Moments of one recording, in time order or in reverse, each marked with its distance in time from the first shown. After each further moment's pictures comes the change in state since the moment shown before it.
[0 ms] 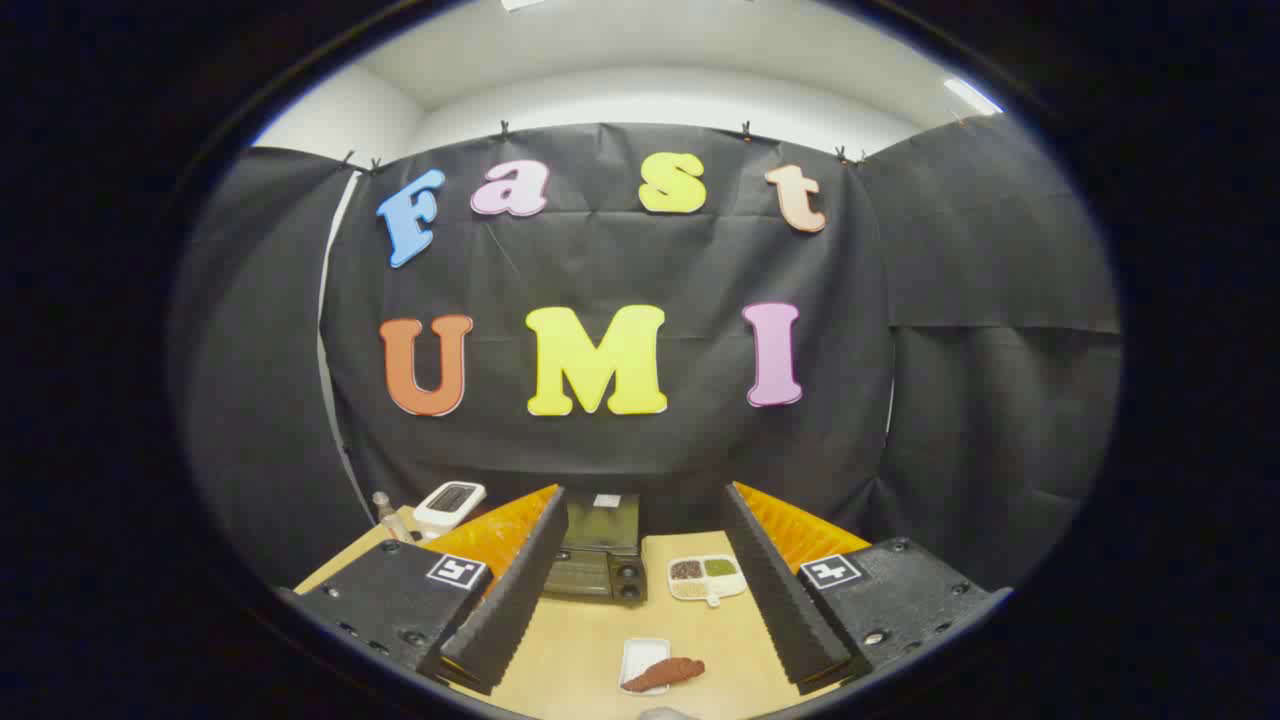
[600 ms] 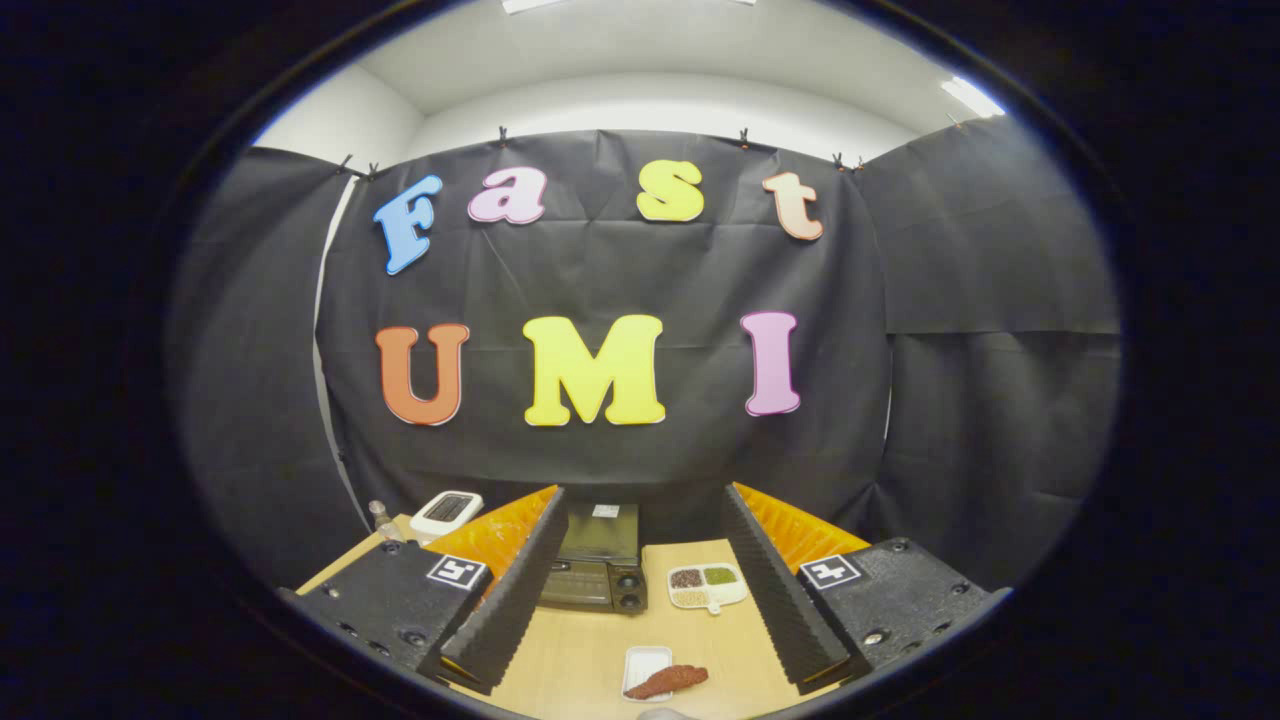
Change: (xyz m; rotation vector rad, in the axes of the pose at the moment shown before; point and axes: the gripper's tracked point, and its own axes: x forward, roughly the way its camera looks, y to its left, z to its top) arm 0.006 0.009 0.007 -0.004 -0.024 -0.004
